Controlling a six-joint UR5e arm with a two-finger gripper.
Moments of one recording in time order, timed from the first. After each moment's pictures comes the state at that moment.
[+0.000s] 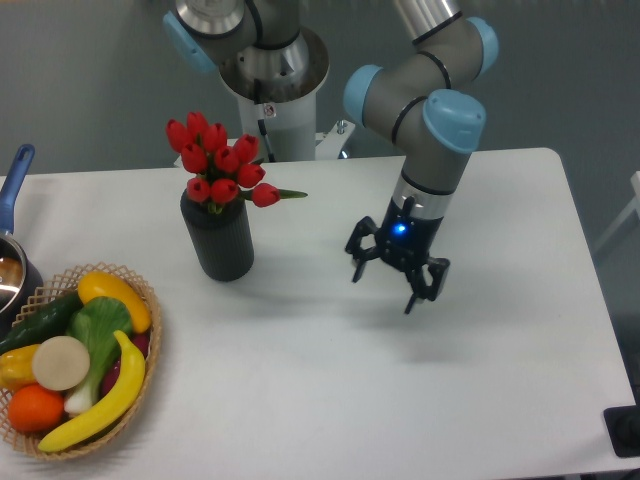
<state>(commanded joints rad) 2.72 -1.86 -1.91 -0.75 0.75 1.24</state>
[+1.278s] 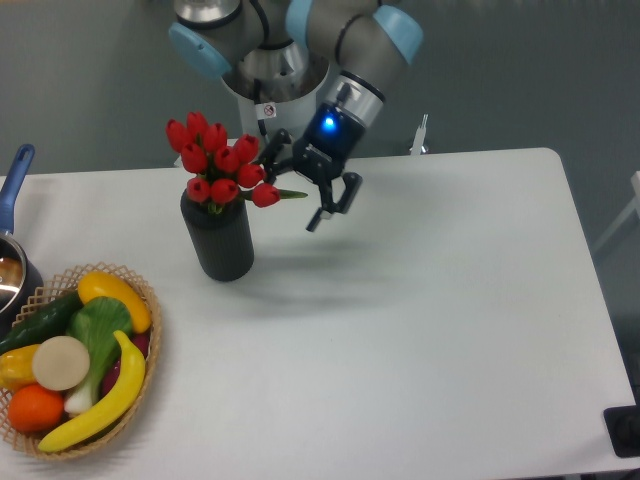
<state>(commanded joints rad) 2.86 -1.36 -2.45 -0.75 0.52 1.44</state>
